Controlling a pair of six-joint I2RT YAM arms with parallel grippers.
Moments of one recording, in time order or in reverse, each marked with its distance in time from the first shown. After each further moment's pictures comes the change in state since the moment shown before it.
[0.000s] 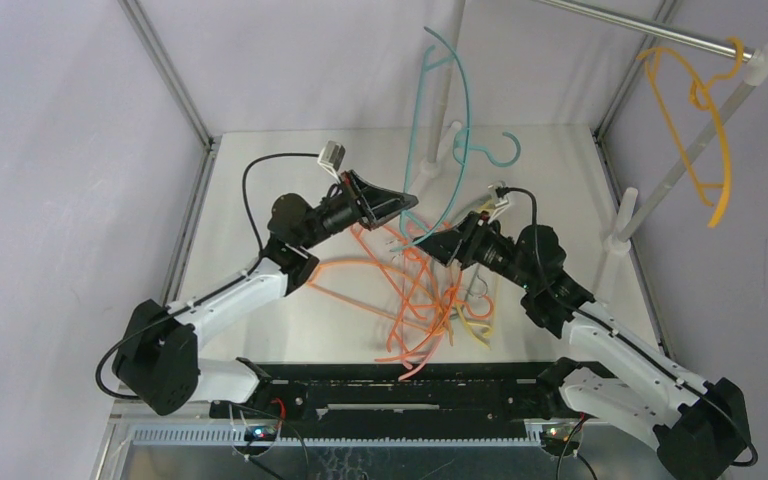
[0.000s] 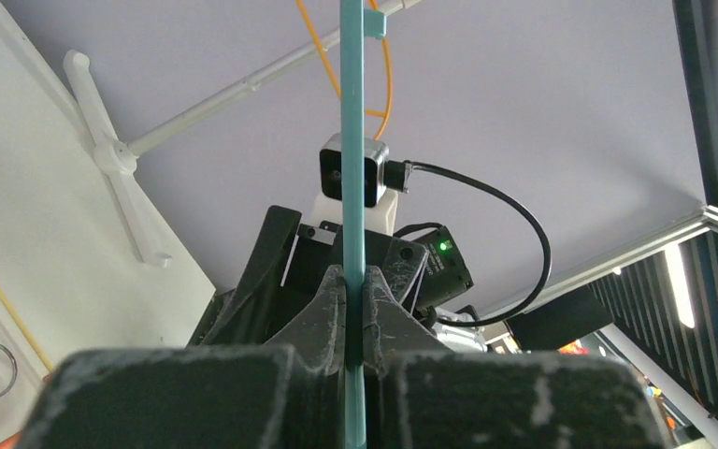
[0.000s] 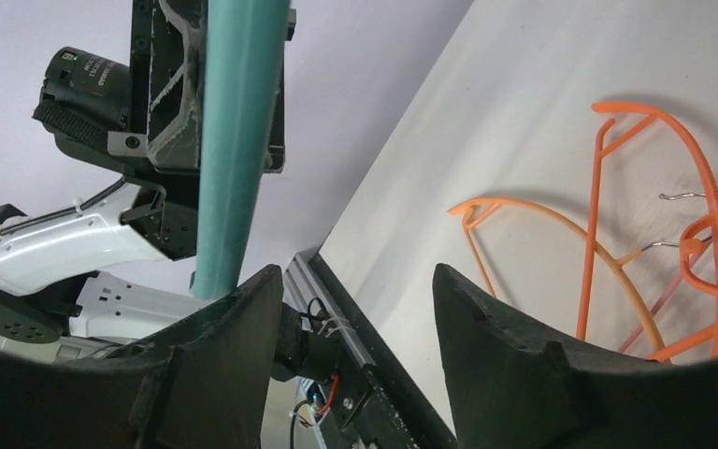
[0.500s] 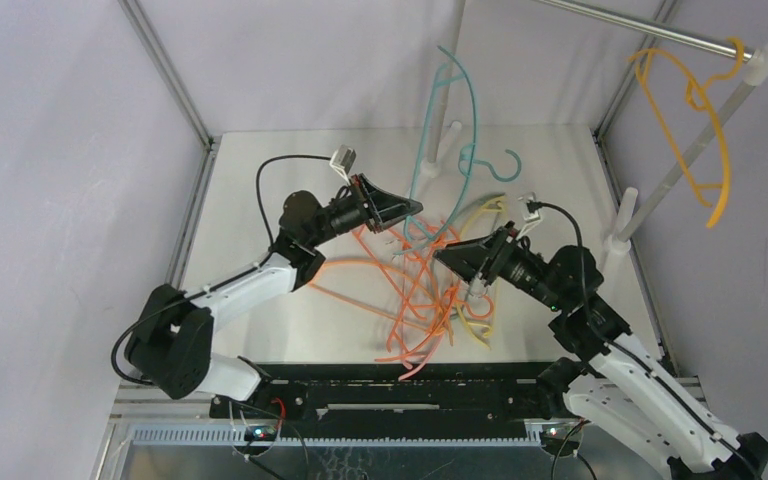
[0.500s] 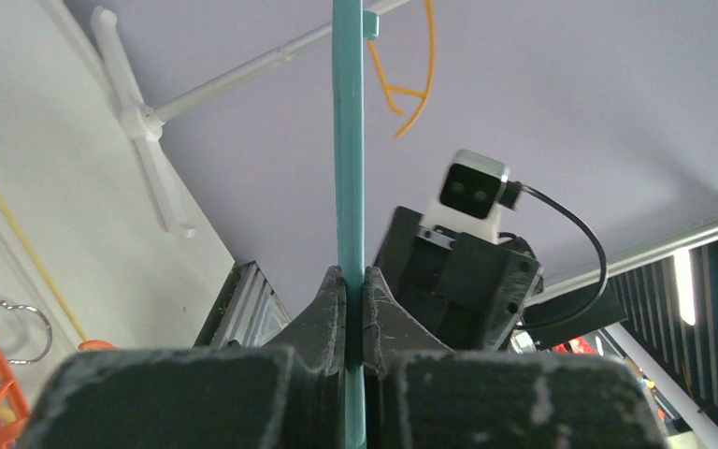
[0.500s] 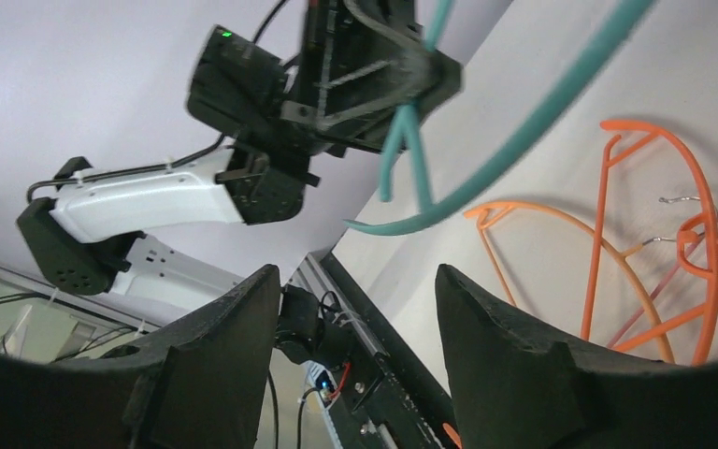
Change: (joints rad) left arm 0.014 0.067 -0.009 0.025 0.053 0.005; right arm 0.008 -0.221 0.002 -0.176 0.005 -0.035
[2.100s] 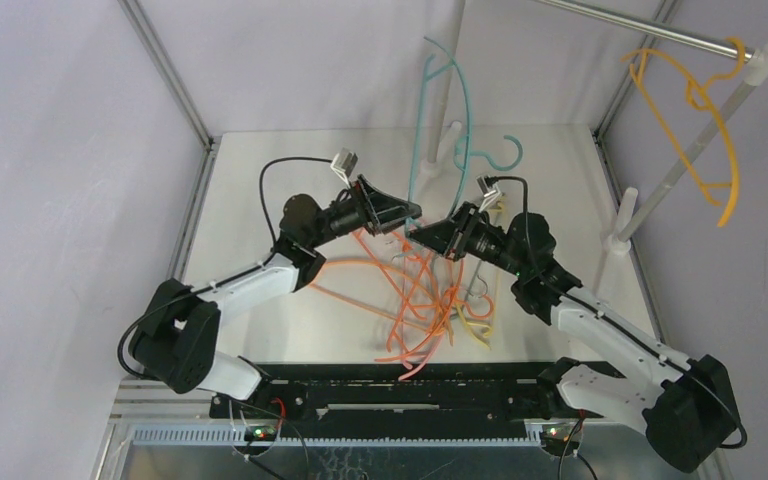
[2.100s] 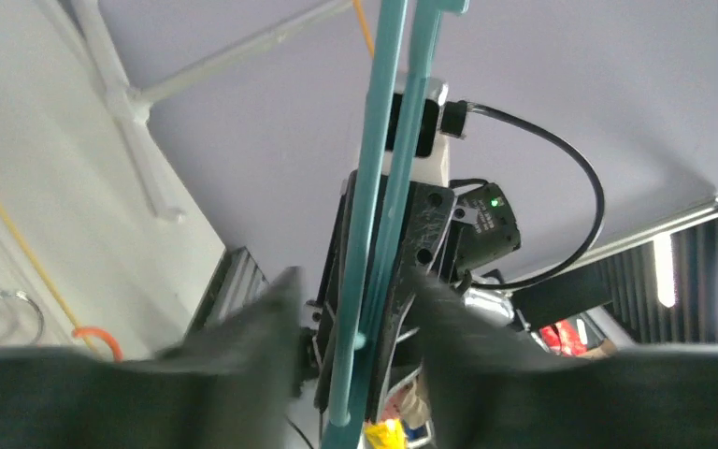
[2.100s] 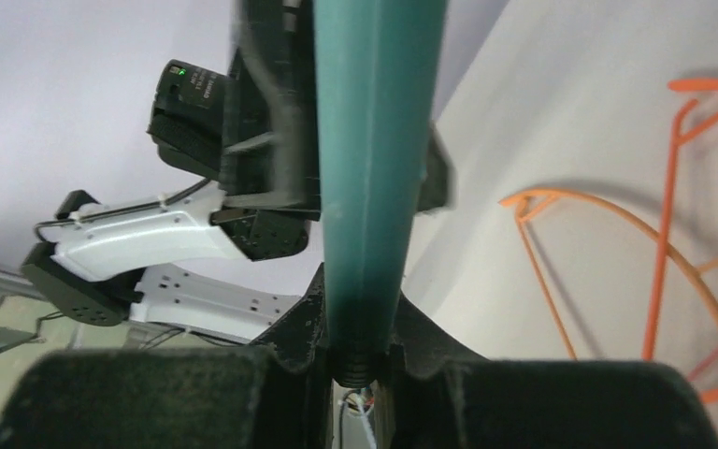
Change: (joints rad) left arm 0.014 0.046 -0.020 0.083 0.032 -0.039; right arm -0.032 0.367 0.044 0.330 -0.138 0.172
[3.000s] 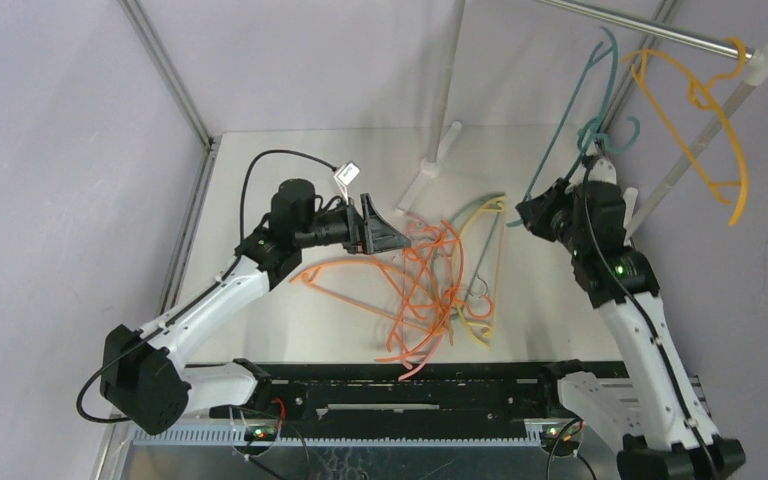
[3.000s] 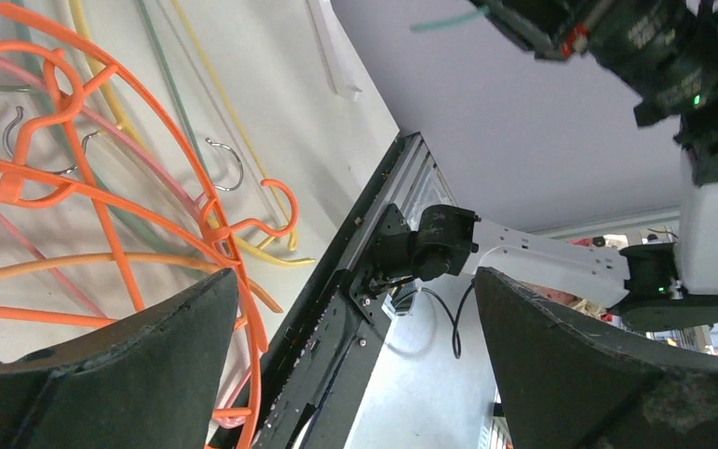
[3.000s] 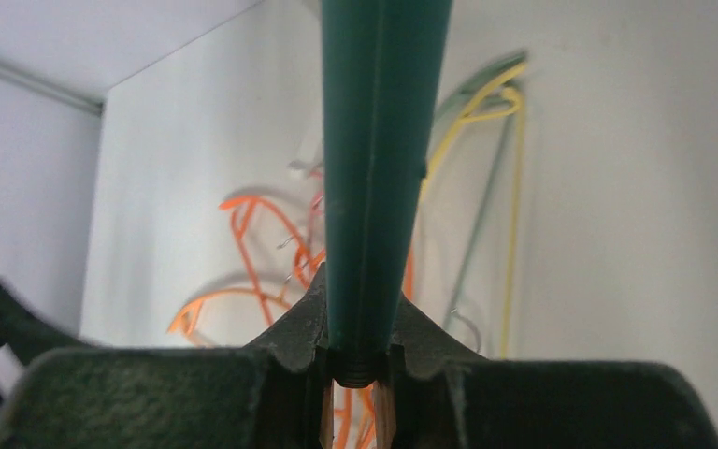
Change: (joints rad) left arm 0.029 -0.222 0.136 -0.923 0.074 0.628; right arm -0.369 -0.191 0.338 -0.991 0.468 -0.415
